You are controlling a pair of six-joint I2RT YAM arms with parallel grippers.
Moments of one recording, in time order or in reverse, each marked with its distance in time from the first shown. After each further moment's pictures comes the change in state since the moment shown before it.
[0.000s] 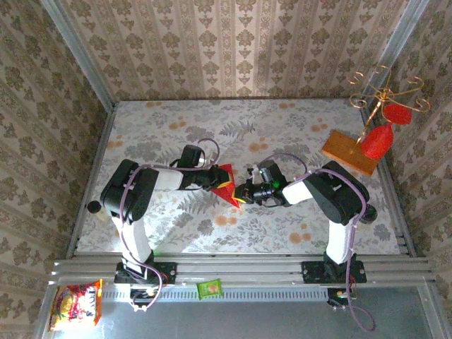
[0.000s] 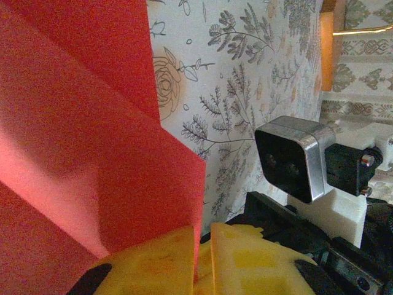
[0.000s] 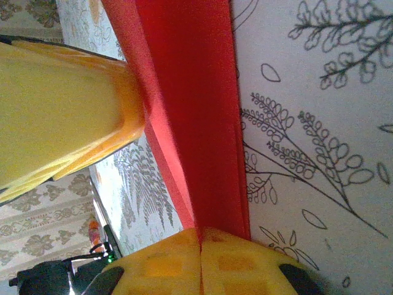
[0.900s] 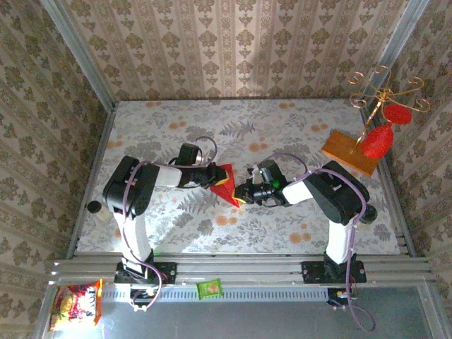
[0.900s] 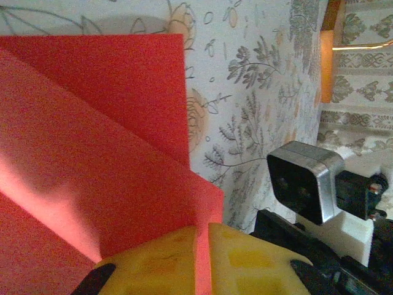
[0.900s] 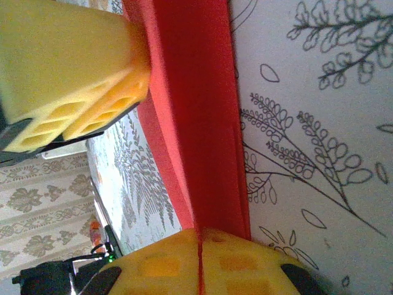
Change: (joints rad) left arm 0.040 0.058 0.026 0.026 0.023 0.014; right arm -0.001 0.000 0.000 -0.001 0.000 0.004
